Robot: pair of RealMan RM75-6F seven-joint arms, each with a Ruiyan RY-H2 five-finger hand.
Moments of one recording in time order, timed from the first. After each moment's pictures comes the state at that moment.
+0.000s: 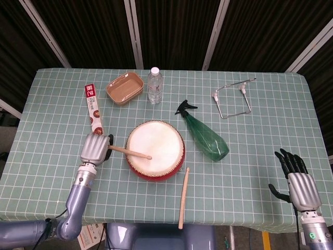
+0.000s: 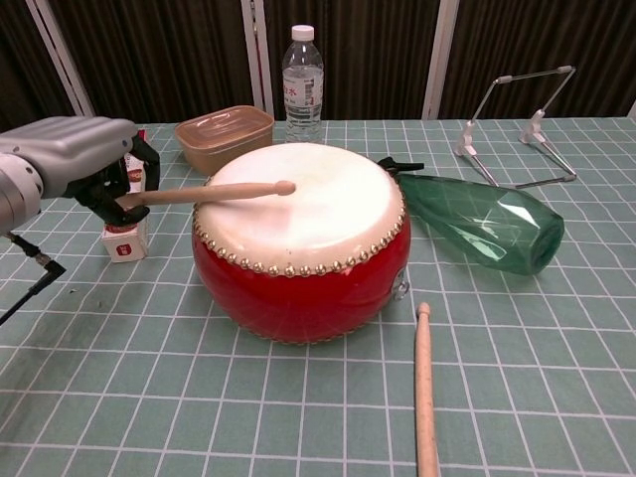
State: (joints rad) left arm -0.67 -1.58 -0.22 -1.74 0.88 1.31 0.84; right arm 0.10 -1.11 0.03 -1.67 -1.52 1.42 0.05
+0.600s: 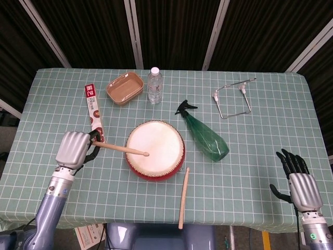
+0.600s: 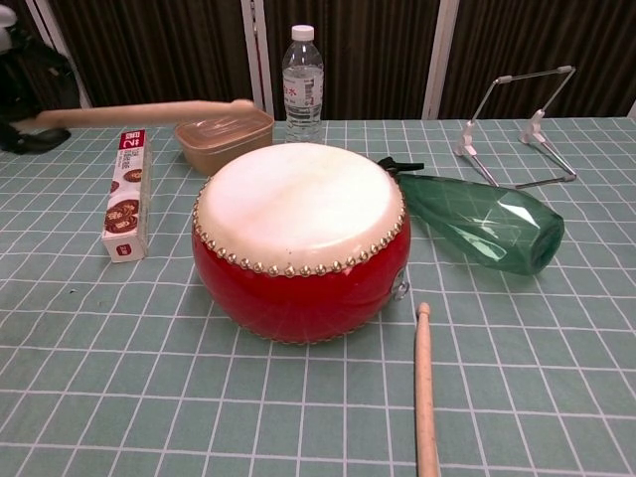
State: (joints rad) left arm -0.52 -1.27 -0.16 -2.03 1.12 1.38 0.64; right arm 0.10 -1.11 0.03 -1.67 -1.51 1.42 0.04
